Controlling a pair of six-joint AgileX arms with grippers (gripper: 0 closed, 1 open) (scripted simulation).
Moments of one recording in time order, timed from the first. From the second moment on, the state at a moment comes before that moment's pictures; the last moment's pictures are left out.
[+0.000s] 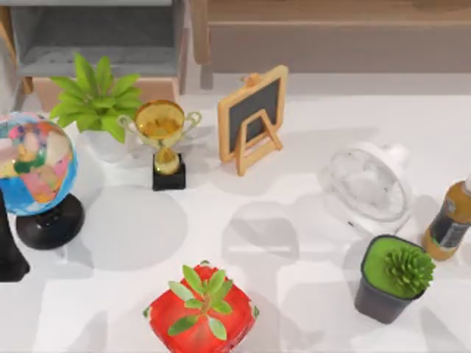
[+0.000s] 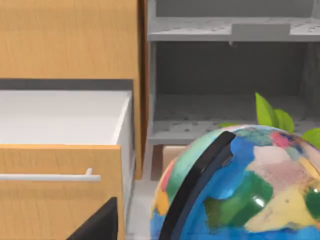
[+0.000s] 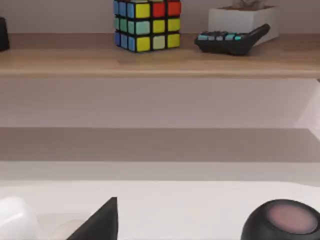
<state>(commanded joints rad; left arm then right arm) 0.00 0.00 0.00 0.00 0.00 0.00 0.00 0.00 0.00 0.00 0.00 0.00</state>
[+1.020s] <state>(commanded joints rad) 0.15 1.16 1.12 -0.62 0.02 0.18 0.00 0.00 0.00 0.00 0.00 0.00</state>
